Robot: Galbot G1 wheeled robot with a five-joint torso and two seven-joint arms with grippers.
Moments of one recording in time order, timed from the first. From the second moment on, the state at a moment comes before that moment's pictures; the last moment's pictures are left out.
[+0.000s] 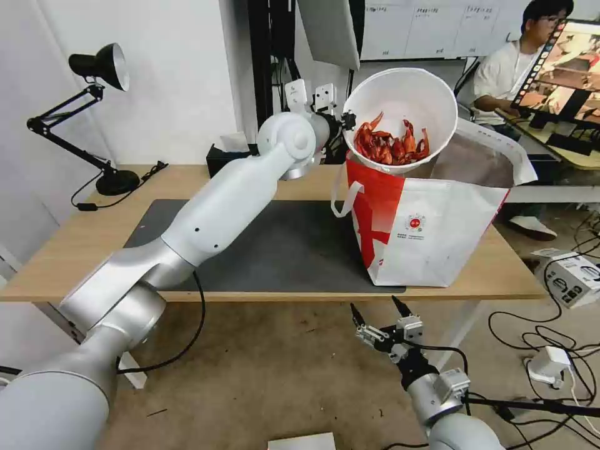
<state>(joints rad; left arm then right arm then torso) -0.08 -1.34 0.37 -1.32 -1.37 0.39 -0.44 -1.53 0.93 0.18 2.09 0.46 0.13 0.27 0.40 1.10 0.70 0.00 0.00</state>
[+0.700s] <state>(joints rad) -0.08 -1.25 0.47 -1.44 -1.34 0.48 -0.36 -1.53 0.93 0.18 2.09 0.46 0.13 0.27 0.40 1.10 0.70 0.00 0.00</state>
